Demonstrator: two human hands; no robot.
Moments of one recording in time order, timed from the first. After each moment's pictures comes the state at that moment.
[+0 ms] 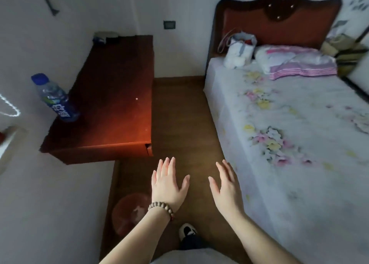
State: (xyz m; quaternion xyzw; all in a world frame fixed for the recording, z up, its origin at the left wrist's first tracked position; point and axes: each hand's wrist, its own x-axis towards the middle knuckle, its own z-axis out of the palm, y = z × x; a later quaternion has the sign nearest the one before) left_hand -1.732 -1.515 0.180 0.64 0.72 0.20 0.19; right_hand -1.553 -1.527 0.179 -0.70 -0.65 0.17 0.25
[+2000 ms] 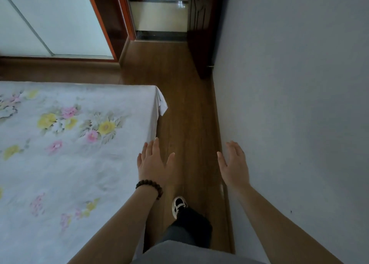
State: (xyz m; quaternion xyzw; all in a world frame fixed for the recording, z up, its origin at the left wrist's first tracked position) left_hand -0.753 -2.006 0.143 0.96 0.17 0.02 0.24; right_hand -0.725 -2.237 0.151 -0.96 0.01 0.00 0.28
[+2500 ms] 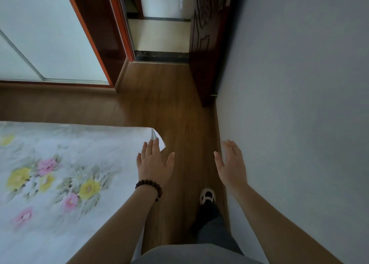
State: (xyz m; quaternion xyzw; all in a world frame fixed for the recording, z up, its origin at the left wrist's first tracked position) left_hand -0.425 -1.965 0.170 0.96 0.17 0.03 0.23; right_hand -0.395 -2.187 0.180 -0.96 -0.03 -0.02 0.28
